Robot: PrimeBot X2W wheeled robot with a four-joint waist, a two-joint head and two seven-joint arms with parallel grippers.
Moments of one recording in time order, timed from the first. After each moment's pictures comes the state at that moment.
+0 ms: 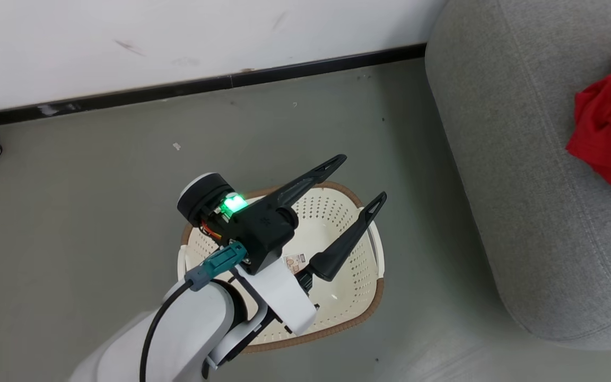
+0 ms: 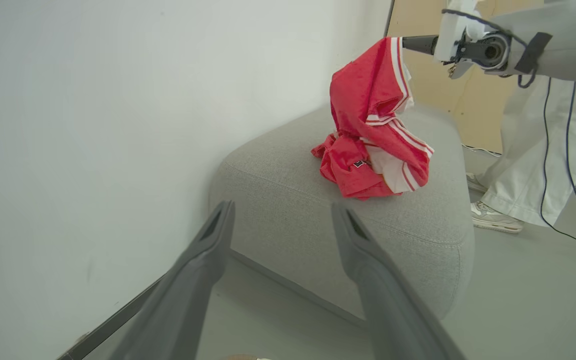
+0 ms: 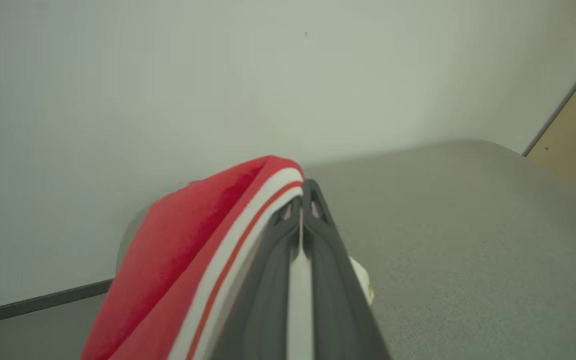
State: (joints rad) left arm -0.62 0.24 -0.81 -0.14 -0.52 0.02 -0.01; right arm -0.96 -0.67 0.07 0.86 0.39 0.13 -0.21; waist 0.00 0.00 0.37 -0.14
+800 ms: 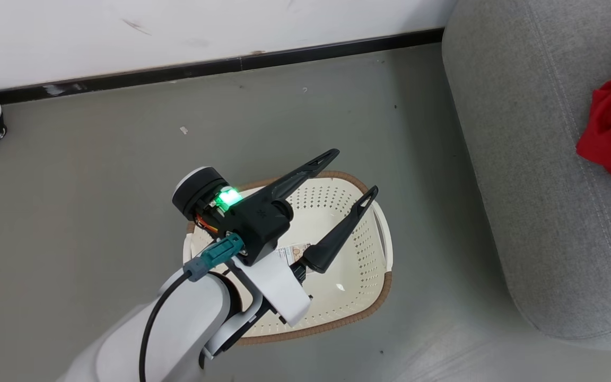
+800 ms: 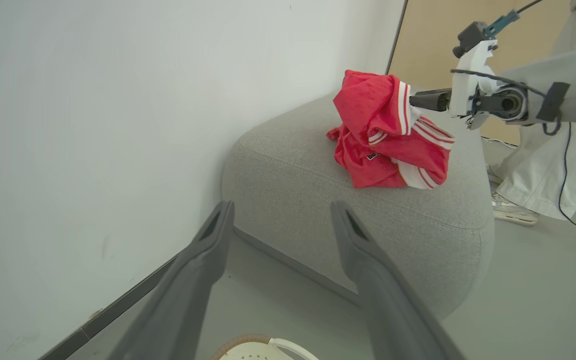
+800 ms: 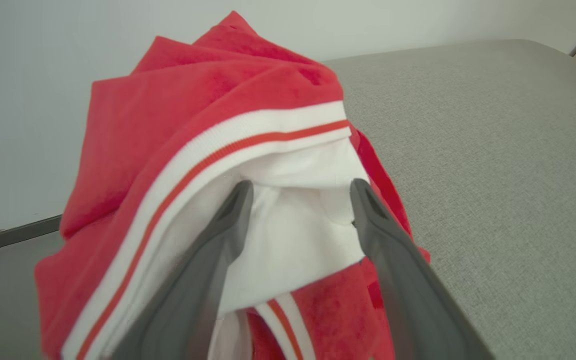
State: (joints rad) left arm -0.65 0.24 -0.81 -0.09 -0.51 0.01 -0.03; right arm -0.81 -0.55 -0.01 0.99 0.36 0.13 -0.25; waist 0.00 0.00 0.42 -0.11
